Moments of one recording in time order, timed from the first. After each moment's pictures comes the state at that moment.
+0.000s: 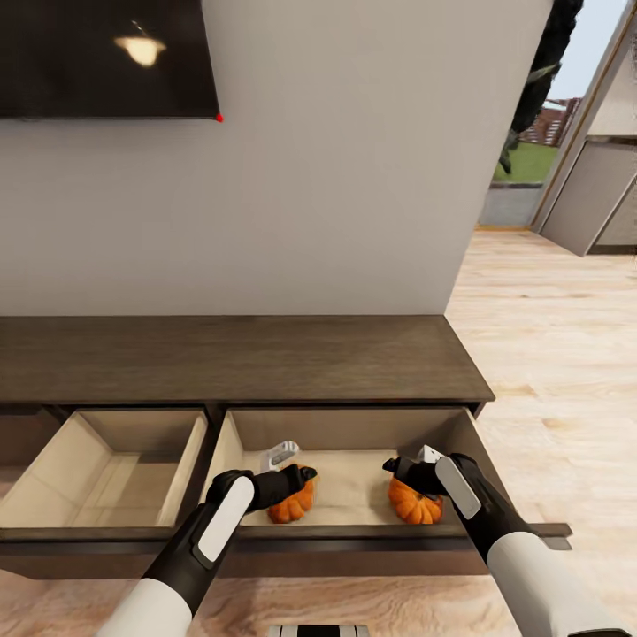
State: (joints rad) left arm -0.54 -0.10 -0.25 -0.97 0.82 0.66 0.23; right arm -0.69 -0.06 0.09 -0.69 -0.75 0.68 -0.21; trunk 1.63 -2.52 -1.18
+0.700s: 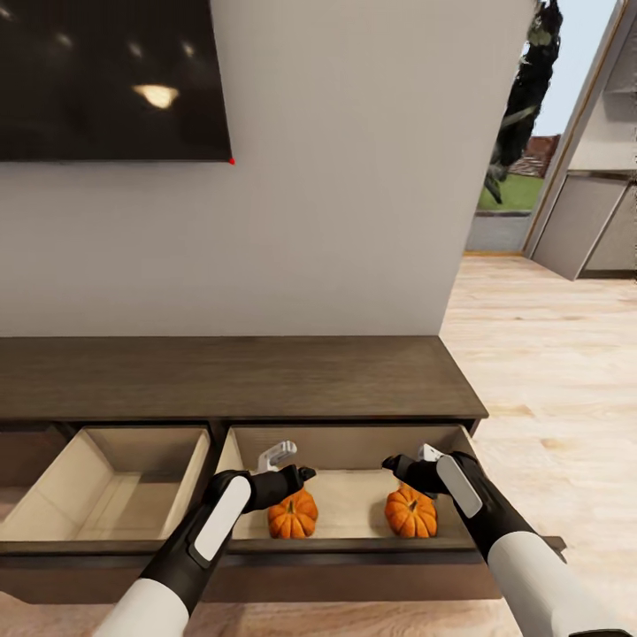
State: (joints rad) left arm -0.54 -0.09 -0.24 -0.97 0.83 0.67 0.21; right arm -0.69 -0.06 0.09 -0.70 -0.76 0.69 -0.19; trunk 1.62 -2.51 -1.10
